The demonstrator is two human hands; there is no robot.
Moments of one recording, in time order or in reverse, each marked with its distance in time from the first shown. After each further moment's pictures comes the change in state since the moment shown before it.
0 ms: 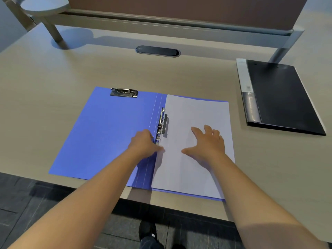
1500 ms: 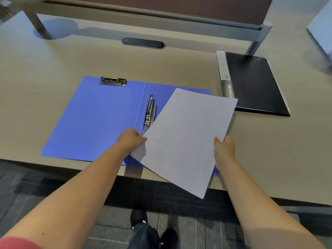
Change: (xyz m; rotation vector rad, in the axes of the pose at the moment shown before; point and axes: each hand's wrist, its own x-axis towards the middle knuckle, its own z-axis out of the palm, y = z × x) left_hand -0.040 -0.010 0.016 -0.153 -0.064 -0.090; right_hand -0.052 0.074 0.025 1.213 0.367 0.479
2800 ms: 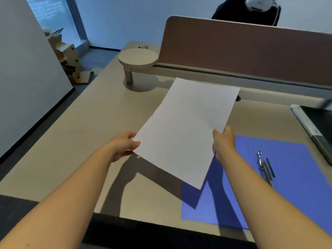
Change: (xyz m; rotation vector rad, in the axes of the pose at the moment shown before) left_hand 0.099 -0.178 -0.391 -0.496 -0.121 0.126; right_hand -0.164 -0.165 0.379 0.107 -0.072 -0.271
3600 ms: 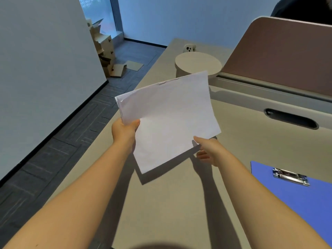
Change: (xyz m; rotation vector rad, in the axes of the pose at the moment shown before) left_hand 0.088 0.014 -0.154 -0.550 0.701 0.169; right_hand 0.009 -0.018 0.225 -0.450 -0.501 0.387
